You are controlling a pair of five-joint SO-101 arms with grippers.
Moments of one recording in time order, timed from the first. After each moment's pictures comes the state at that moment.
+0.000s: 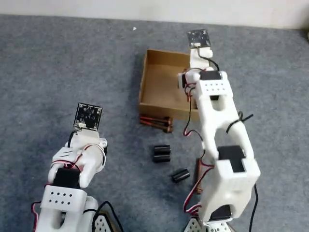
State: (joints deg) left arm -0.4 -73.3 81.5 48.0 0.0; right arm -11.3 18.5 -3.4 47.2 6.3
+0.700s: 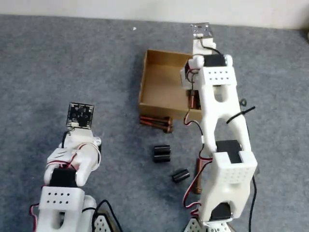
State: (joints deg) left arm -5.1 -73.3 81.5 48.0 0.0; right arm -11.6 22.9 -26.1 79.0 6.3
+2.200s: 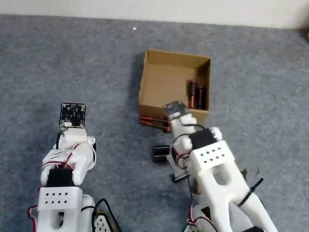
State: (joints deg) left arm -9.2 -73.3 81.5 48.0 0.0; right arm -28.7 -34.9 49.4 78.7 6.4
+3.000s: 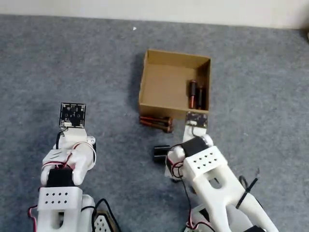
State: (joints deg) left arm -9.2 -73.3 81.5 48.0 0.0; right arm -33.1 -35.1 55.3 74.2 -34.3
